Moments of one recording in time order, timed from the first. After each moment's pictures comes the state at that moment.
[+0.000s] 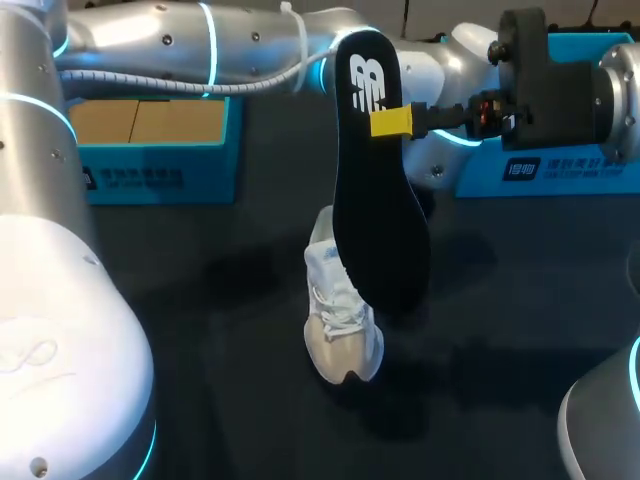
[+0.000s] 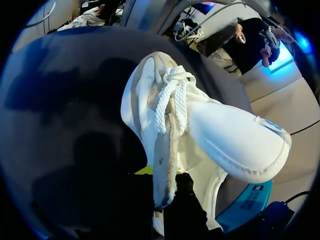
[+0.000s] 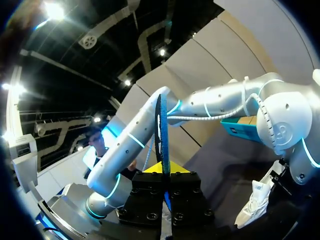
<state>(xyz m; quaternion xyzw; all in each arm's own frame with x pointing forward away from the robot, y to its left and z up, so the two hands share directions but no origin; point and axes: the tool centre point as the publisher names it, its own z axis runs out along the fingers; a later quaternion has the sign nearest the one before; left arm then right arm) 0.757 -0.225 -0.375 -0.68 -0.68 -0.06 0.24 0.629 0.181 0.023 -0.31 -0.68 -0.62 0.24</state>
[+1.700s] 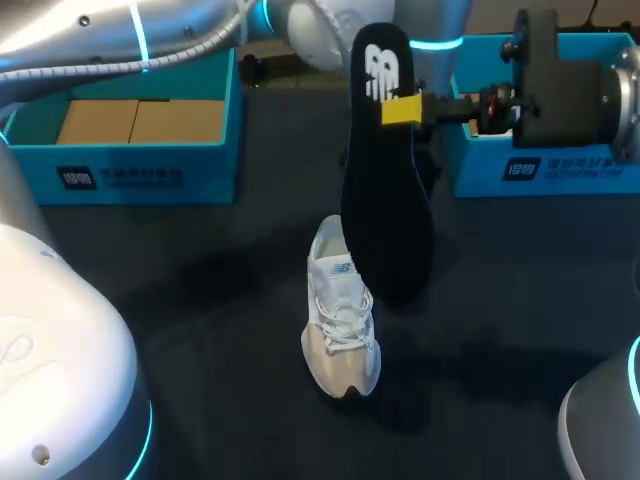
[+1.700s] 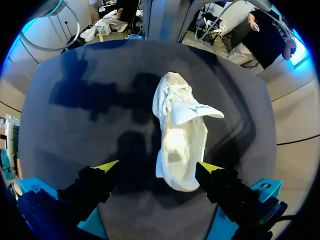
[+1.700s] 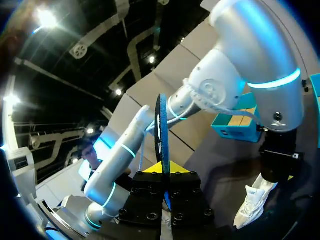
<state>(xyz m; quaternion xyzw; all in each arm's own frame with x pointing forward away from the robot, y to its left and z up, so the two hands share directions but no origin) 0.796 -0.259 -0.274 -0.68 -0.72 0.04 0.11 0.654 0.166 0.019 -0.37 -0.65 -0.62 0.23</state>
